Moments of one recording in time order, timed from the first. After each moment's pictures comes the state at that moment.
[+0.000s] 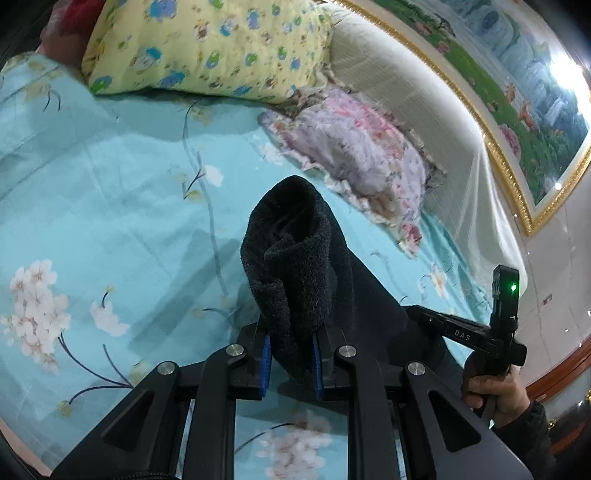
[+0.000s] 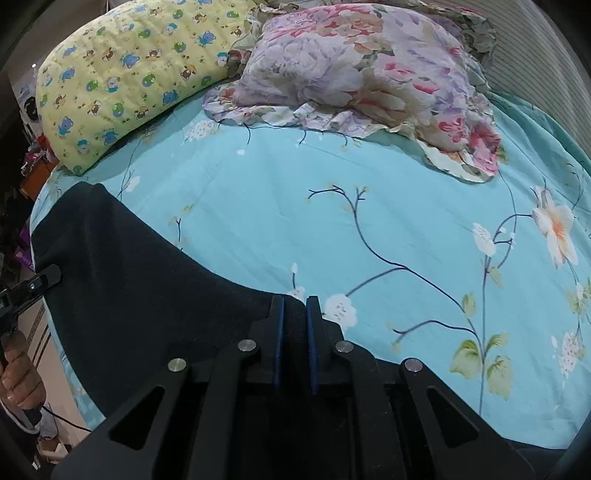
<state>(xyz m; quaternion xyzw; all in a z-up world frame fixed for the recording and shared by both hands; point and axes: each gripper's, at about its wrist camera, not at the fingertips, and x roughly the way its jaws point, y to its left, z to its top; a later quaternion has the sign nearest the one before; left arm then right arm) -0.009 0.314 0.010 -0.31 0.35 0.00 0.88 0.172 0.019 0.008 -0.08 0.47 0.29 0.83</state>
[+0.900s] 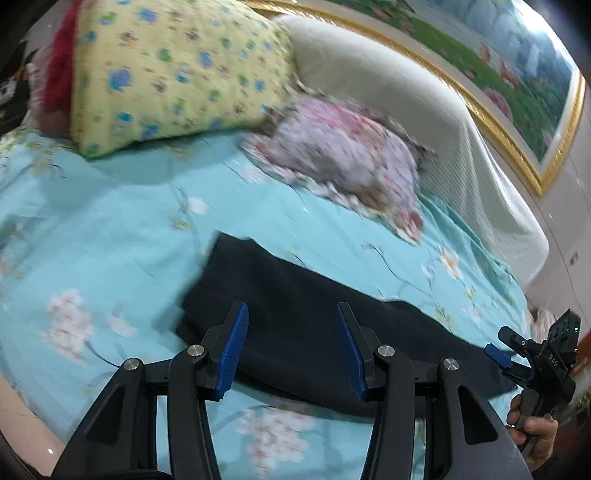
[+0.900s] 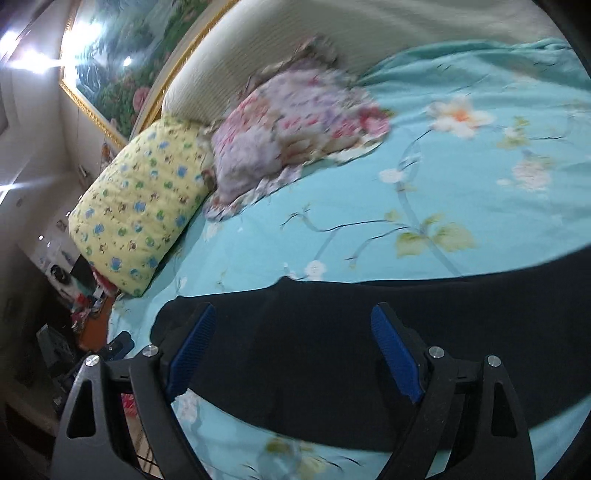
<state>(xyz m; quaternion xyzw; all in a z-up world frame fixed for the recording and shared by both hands) -0.023 0.253 0.066 -0.22 0.34 0.03 0.91 0.082 -0.119 0.025 0.23 0.39 0.24 0.86</state>
